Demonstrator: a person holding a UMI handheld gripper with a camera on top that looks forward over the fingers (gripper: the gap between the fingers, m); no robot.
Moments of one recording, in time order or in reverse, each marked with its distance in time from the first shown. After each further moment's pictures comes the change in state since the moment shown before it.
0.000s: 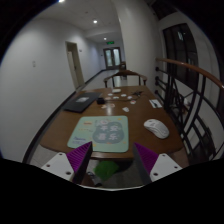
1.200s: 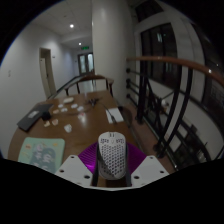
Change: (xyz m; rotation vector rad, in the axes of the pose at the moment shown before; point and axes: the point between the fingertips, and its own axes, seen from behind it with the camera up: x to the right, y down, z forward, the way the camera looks) arm 0.231 -0.057 0.154 0.069 0.263 0.079
